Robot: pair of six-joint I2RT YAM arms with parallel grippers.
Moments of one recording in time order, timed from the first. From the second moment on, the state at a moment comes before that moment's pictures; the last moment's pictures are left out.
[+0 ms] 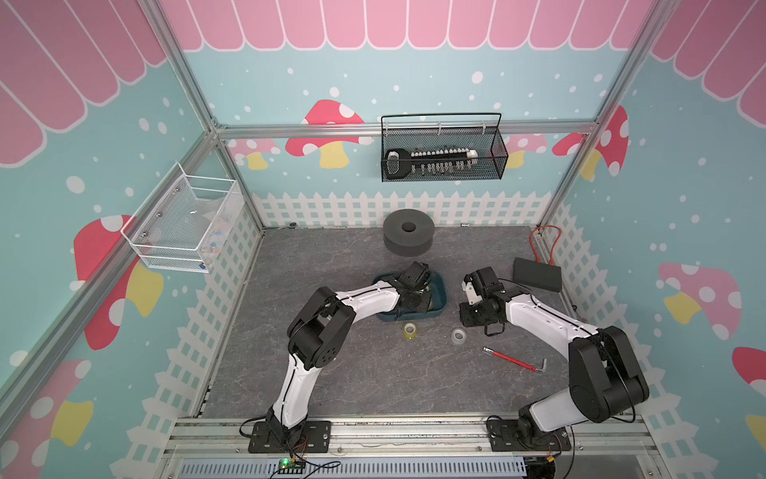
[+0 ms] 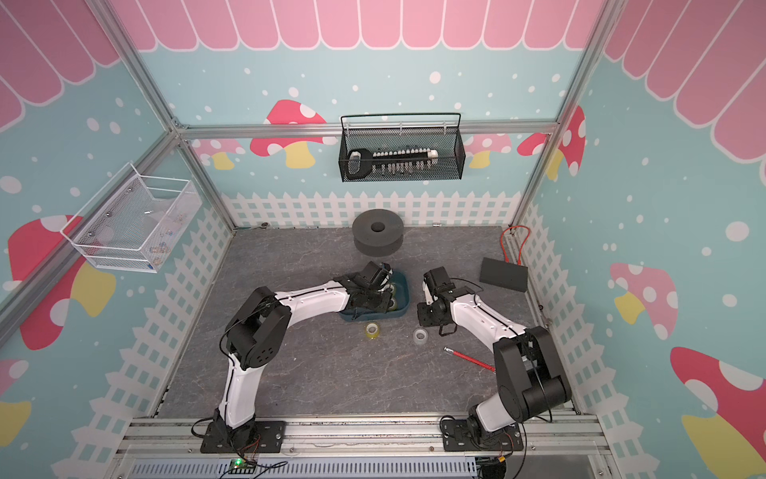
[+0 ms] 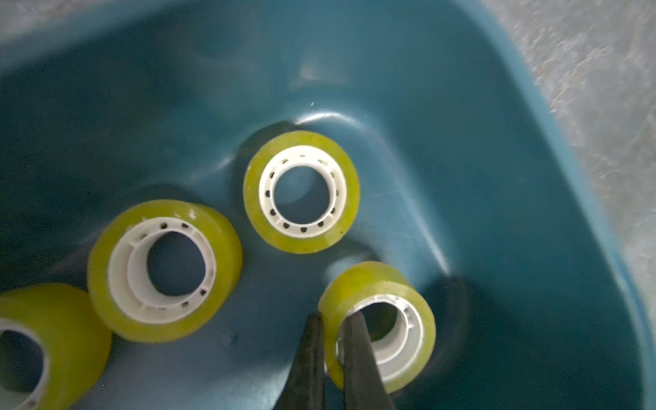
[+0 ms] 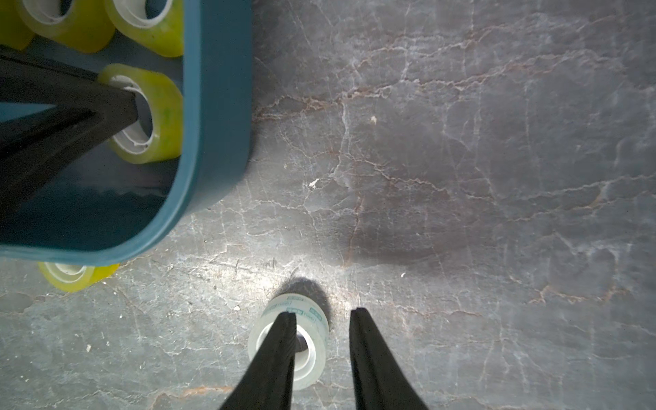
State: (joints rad) left arm -0.73 2.13 1.49 -0.37 0.02 -0.32; right arm 0.34 1.51 0.91 -0.60 -0.06 0.21
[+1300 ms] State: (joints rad) left arm -0.72 1.97 1.50 -0.36 -0.02 -0.32; right arm 0.34 1.51 0.86 -0.58 -0.09 0.21
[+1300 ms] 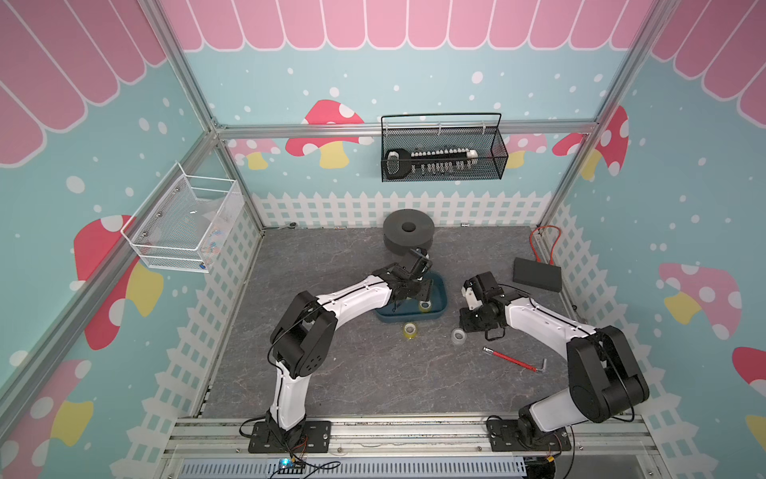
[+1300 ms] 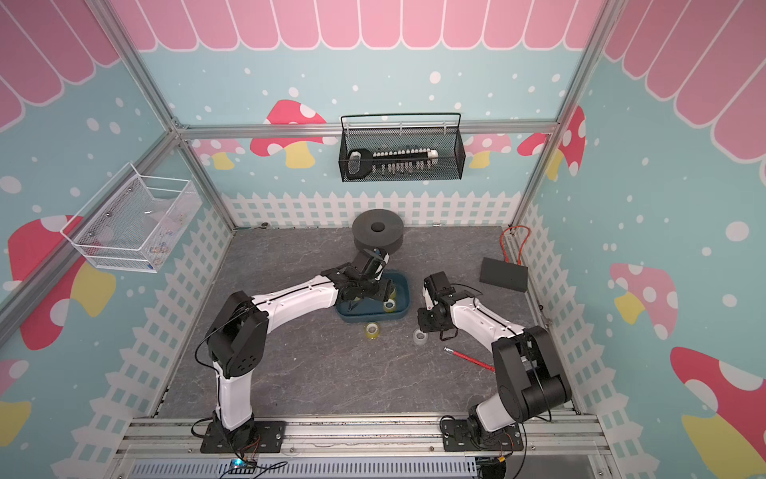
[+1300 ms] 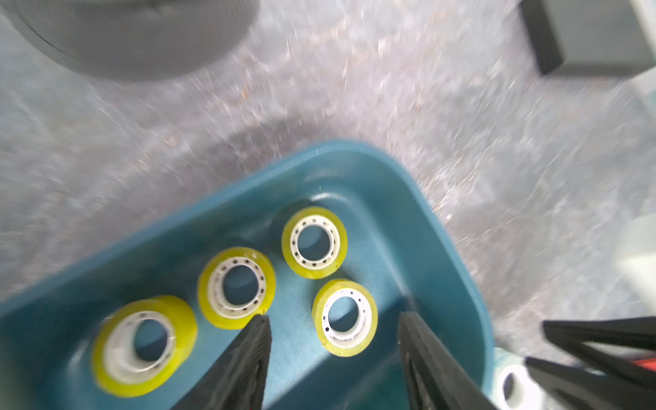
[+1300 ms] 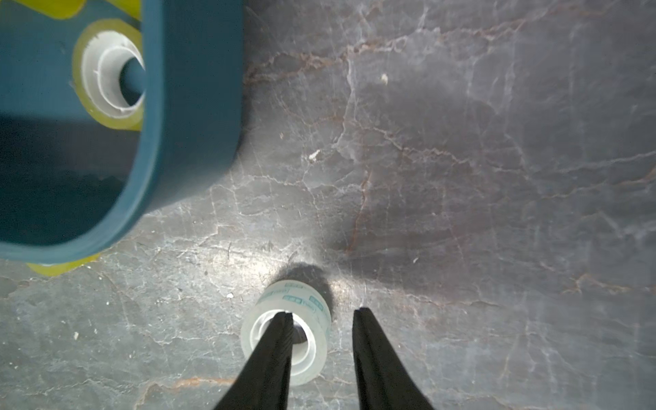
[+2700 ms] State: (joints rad) left arm -0.62 1.50 1.12 -0.25 -0.08 -0.40; right arm 0.37 1.44 1.16 -0.73 0.01 0.22
